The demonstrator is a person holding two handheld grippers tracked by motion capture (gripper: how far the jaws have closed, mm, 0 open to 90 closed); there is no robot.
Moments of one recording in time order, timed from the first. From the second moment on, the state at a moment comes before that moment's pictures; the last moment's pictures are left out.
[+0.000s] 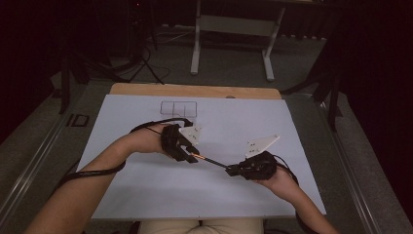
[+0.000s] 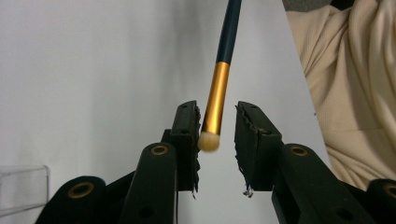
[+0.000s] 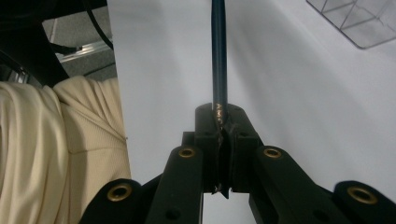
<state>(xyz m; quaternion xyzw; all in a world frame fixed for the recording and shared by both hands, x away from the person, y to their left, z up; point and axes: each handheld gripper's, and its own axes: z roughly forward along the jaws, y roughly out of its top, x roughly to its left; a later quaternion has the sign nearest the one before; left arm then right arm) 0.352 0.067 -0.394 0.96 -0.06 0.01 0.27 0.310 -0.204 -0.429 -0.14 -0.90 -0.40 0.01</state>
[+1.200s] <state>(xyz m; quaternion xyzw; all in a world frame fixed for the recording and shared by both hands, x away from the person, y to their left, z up) 0.349 0.038 -0.391 0.97 -0.11 -0.02 0.24 0.315 -0.190 -0.427 -0.13 -0.91 -0.39 0.03</state>
